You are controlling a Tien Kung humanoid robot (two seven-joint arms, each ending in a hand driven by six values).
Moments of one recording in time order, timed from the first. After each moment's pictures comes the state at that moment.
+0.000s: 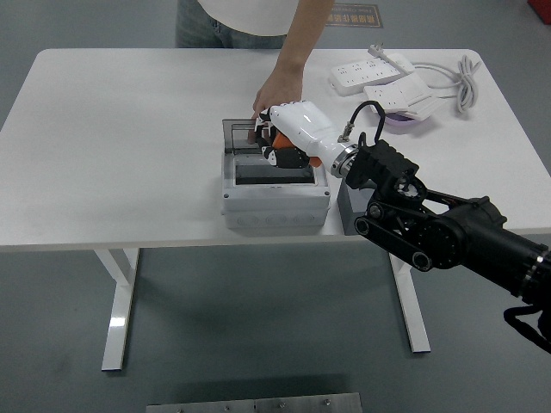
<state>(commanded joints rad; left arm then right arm) -0.17 0.38 -0.67 -0.43 0.64 0.27 0.39 0.91 -0.16 0.42 0.91 -1.75 -0.33 0.07</state>
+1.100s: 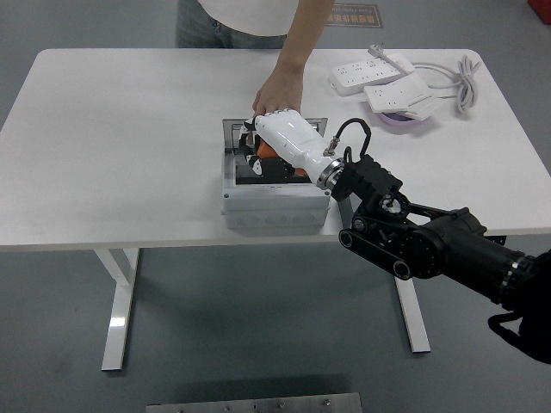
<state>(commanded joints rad) -0.19 0.38 -0.69 -0.43 0.68 0.25 0.41 0.89 -0.10 0.36 0.84 -1.72 -0.45 0.13</state>
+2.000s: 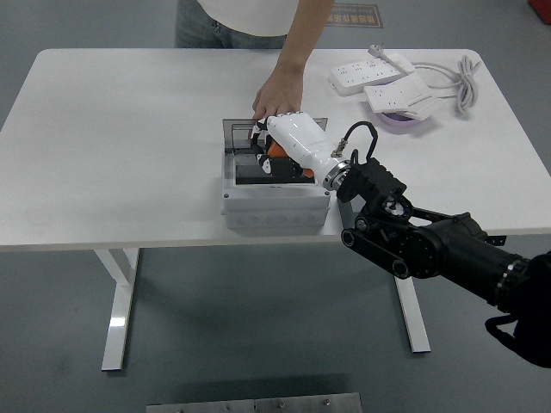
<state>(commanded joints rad) -0.20 0.37 -0.70 -0.43 0.70 0.25 0.41 0.89 -0.09 0.37 0.77 -1.69 -0.46 0.14</state>
